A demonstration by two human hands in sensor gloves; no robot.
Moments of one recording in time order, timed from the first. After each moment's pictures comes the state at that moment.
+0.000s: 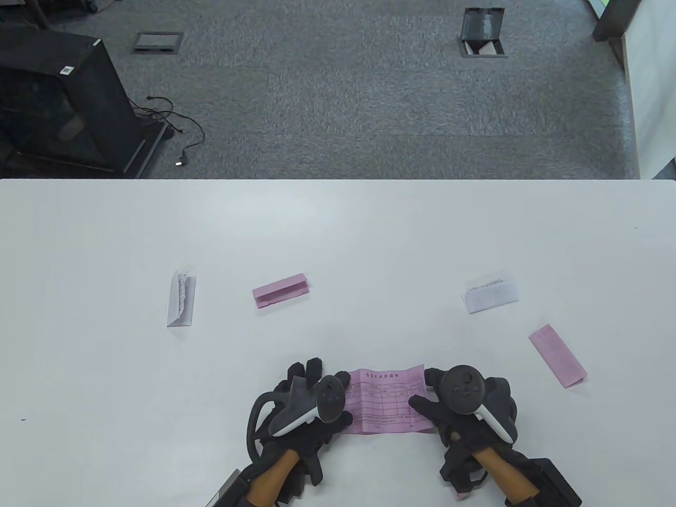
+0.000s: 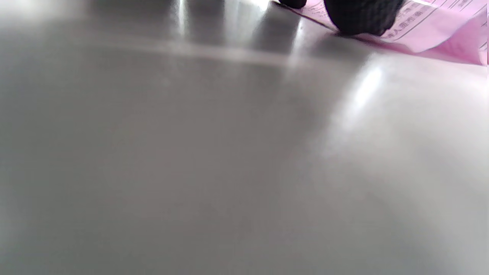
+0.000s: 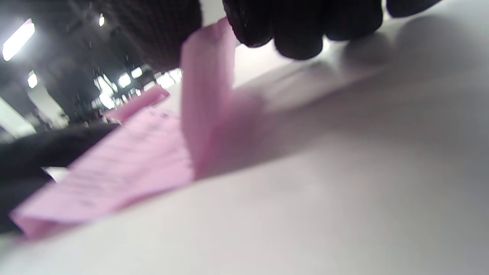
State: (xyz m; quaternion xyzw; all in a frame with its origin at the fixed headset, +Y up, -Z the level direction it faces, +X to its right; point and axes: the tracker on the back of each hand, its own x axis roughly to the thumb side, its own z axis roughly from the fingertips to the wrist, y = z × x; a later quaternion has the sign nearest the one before) left_hand -0.080 -0.785 -0.210 -0.24 -0.11 0.04 0.96; right_hand 0.187 -0.768 -0.215 0.00 0.11 0.96 0.25
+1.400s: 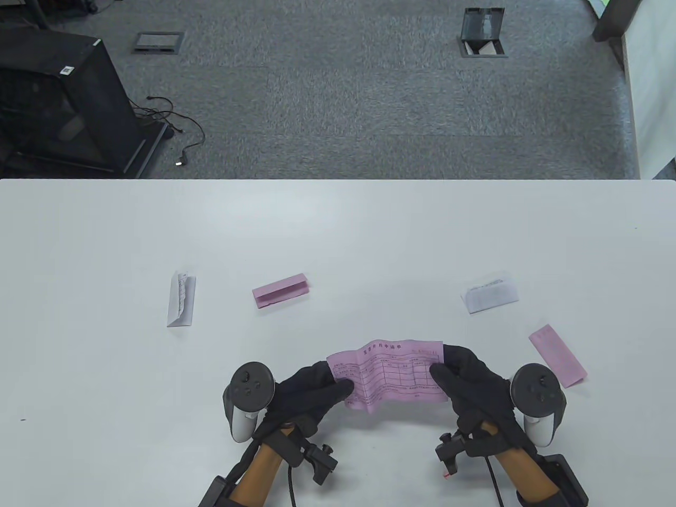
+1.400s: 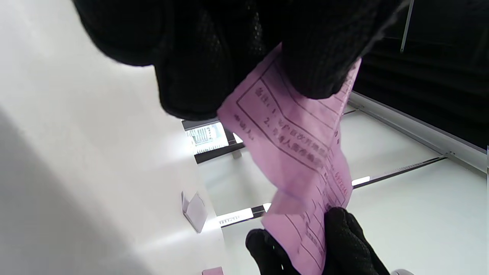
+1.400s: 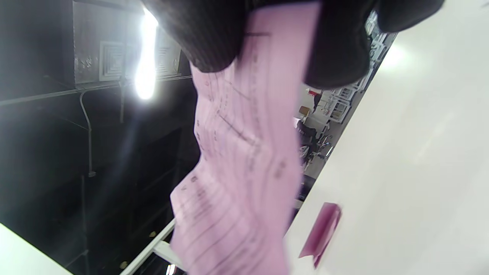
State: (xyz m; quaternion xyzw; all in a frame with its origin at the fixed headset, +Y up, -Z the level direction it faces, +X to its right) left_hand -0.120 -0.759 -0.218 -0.05 -0.13 0.61 0.78; right_hand 0.218 -0.714 -0.213 0.06 -0.04 0.83 0.55
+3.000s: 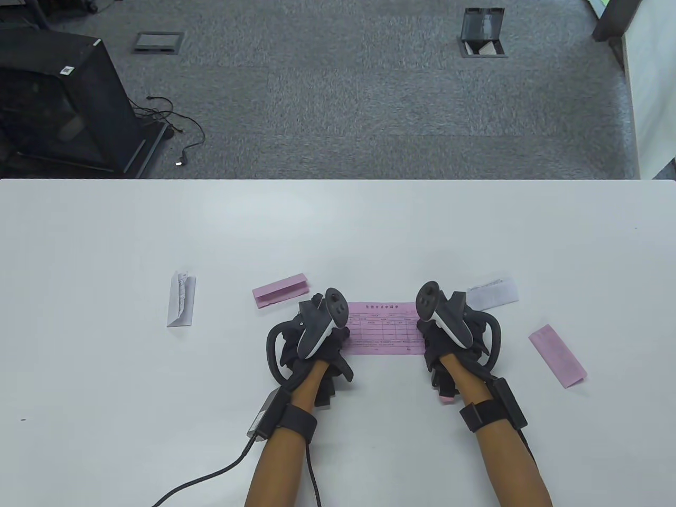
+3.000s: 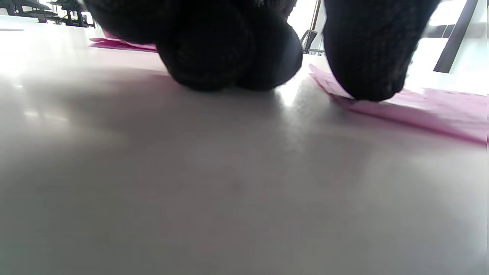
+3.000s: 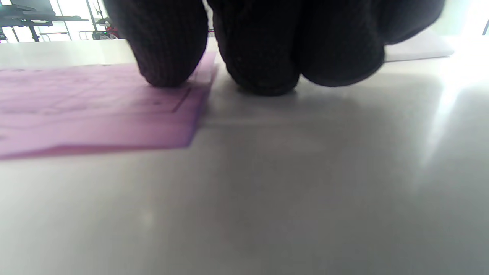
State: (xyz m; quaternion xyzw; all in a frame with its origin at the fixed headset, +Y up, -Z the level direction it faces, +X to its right) left_hand -0.068 -0.772 -0.338 -0.11 0.10 0.05 0.99; right_hand 0.176 -0.770 -0.354 -0.13 0.07 0.99 -0.01
